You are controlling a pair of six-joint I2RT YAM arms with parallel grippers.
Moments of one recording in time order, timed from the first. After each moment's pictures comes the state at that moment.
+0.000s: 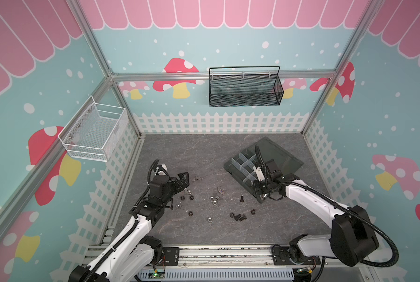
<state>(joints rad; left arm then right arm) -0.29 0.86 0.48 -0.11 -0.03 -0.74 0.44 1.37 0.88 -0.59 -0.07 0.24</state>
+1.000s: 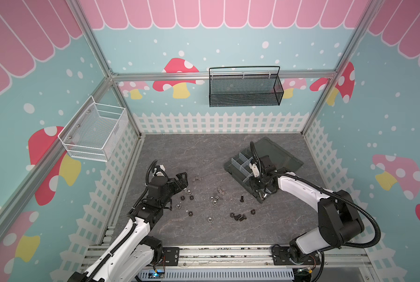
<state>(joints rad) -0.29 0.81 0.48 -0.14 -0.06 -0.74 0.43 1.52 0.96 -0.55 -0.06 0.19</state>
